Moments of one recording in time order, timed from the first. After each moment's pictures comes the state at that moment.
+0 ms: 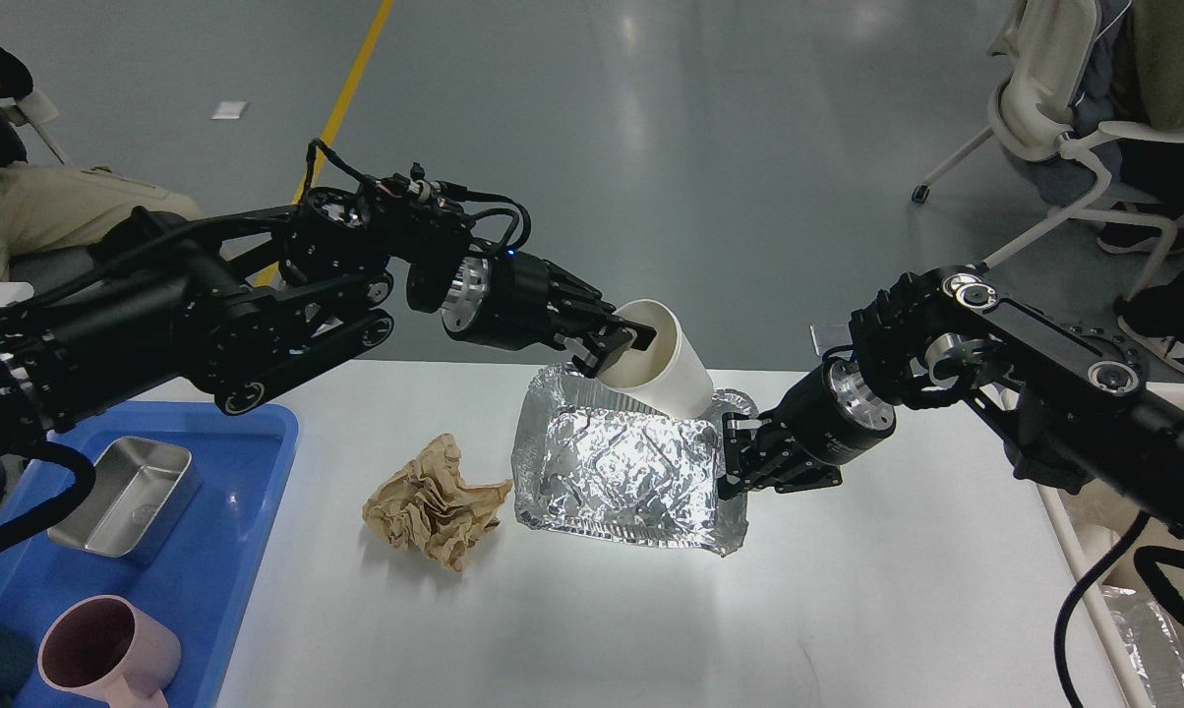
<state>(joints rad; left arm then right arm) -1.32 0.24 -0.13 -1.01 1.71 -0.38 -0.48 0.95 -0.36 0.57 1.10 -0.51 0.96 -0.84</state>
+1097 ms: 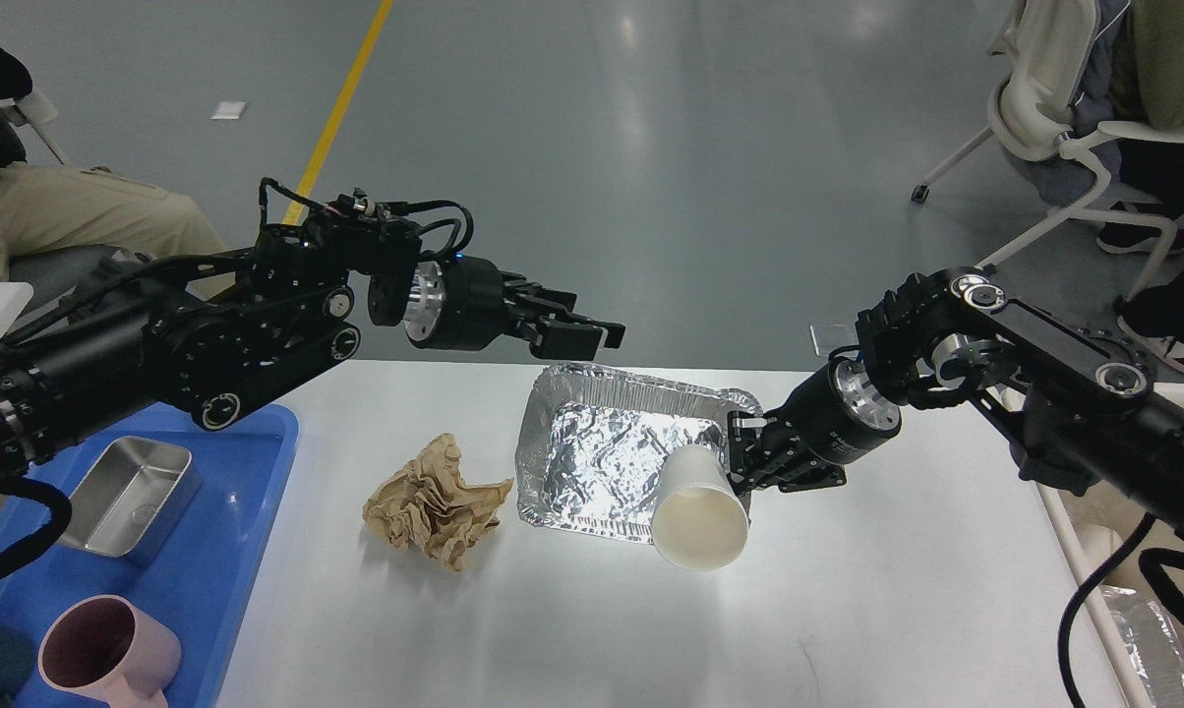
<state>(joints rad) -1.22 0.29 -0.16 -0.95 1.54 -0.37 -0.41 0.94 -0.37 0.59 1.10 -0.51 0.96 -0.84</state>
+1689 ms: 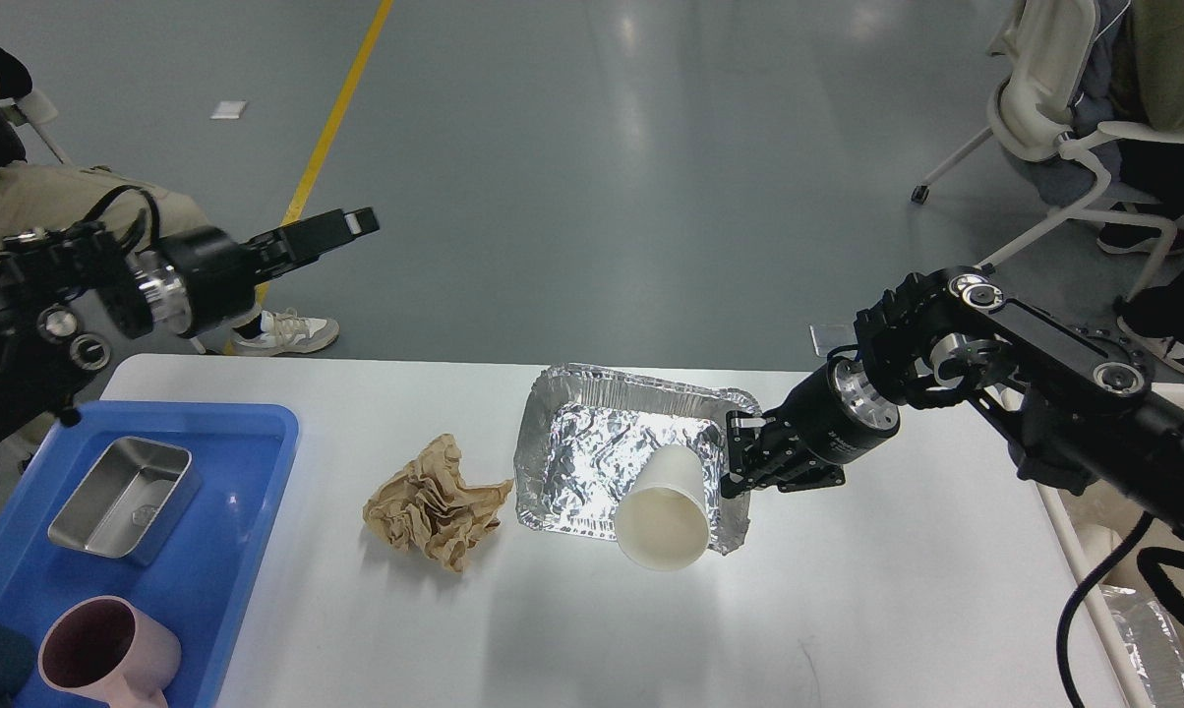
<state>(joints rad) -0.94 0.69 -0.40 -1.09 1.12 -0.21 -0.23 0.94 -0.36 0.59 1.10 -0.51 0.96 -0.84</state>
